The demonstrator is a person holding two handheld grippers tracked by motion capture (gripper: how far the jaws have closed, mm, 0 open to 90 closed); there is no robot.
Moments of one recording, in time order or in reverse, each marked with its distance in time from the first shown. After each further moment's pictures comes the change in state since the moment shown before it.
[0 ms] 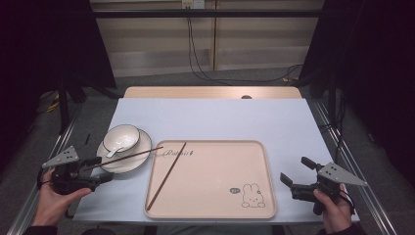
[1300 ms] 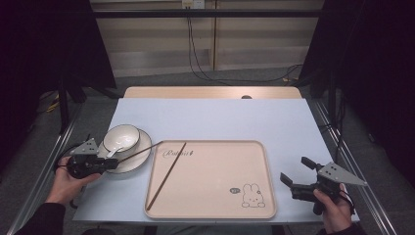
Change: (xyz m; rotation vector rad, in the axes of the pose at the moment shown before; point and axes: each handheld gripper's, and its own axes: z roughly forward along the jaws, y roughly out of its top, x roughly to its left) left arm 0.017 0.014 0.042 0.217 -0.027 0.174; right arm 0.000 0.000 0.000 0.002 0.003 0.006
